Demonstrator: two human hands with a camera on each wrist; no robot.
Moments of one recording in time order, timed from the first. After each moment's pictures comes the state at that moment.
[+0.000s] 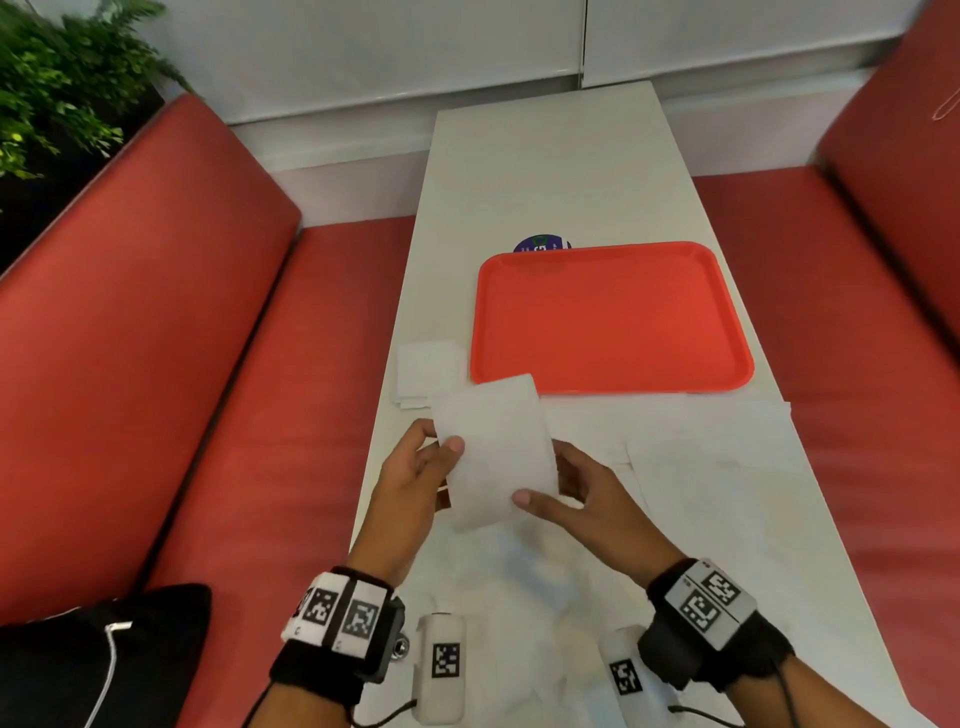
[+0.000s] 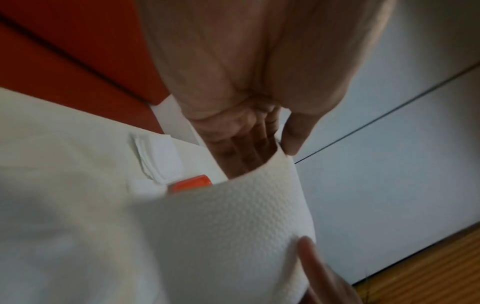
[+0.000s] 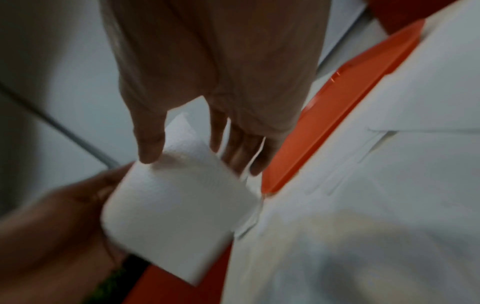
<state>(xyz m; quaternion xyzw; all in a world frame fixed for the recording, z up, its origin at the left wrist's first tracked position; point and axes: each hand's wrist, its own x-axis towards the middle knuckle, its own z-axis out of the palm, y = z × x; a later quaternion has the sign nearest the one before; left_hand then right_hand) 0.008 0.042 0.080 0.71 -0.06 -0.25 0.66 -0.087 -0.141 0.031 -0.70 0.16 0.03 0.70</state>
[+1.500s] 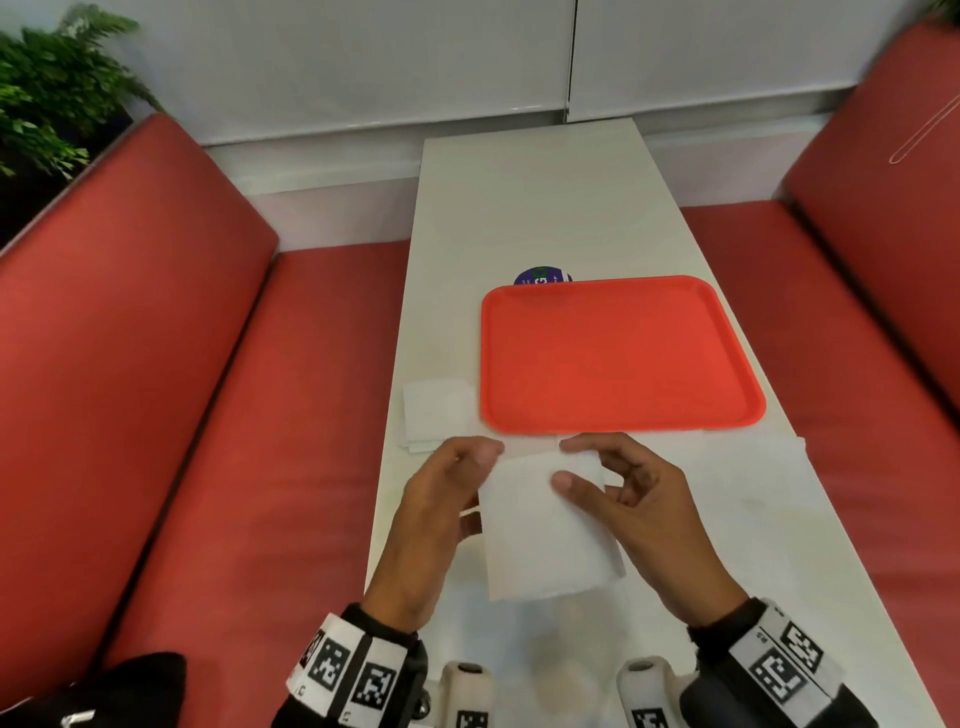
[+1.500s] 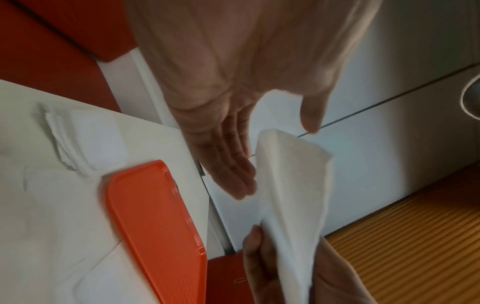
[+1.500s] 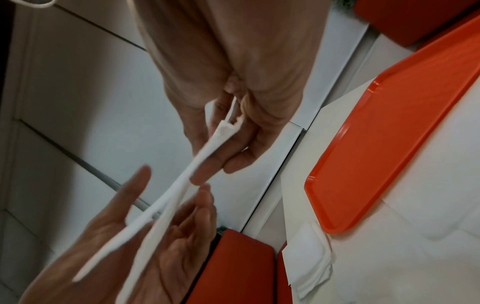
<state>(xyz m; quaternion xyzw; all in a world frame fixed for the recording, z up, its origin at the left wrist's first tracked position) 0.047 0.044 0.103 0.64 -0.13 -0.30 0.70 -0.054 -0.126 0.096 -0.61 0.20 -0.14 0.75</state>
